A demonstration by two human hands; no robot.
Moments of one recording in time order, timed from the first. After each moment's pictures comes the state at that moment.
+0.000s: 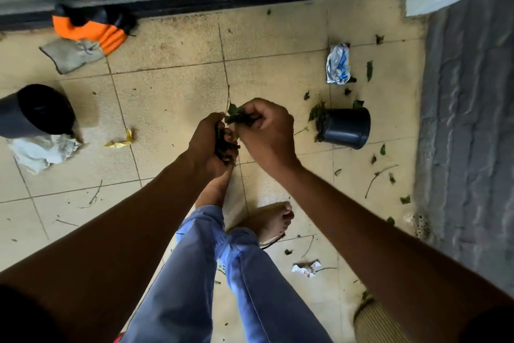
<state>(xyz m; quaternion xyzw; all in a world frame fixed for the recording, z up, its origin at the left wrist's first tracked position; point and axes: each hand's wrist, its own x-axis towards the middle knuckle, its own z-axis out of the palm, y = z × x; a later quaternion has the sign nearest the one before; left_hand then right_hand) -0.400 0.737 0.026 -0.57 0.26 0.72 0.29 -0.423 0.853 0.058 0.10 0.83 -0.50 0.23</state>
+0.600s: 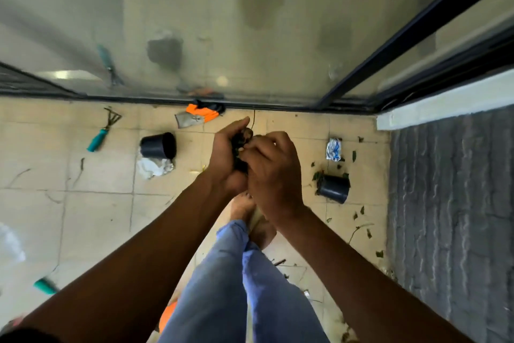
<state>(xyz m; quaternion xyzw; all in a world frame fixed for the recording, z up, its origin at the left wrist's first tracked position) -0.426 0.662 0.410 -0.47 0.19 0.85 0.12 -0.422 0.771 0.412 -0.31 0.90 -0.29 -0.04</state>
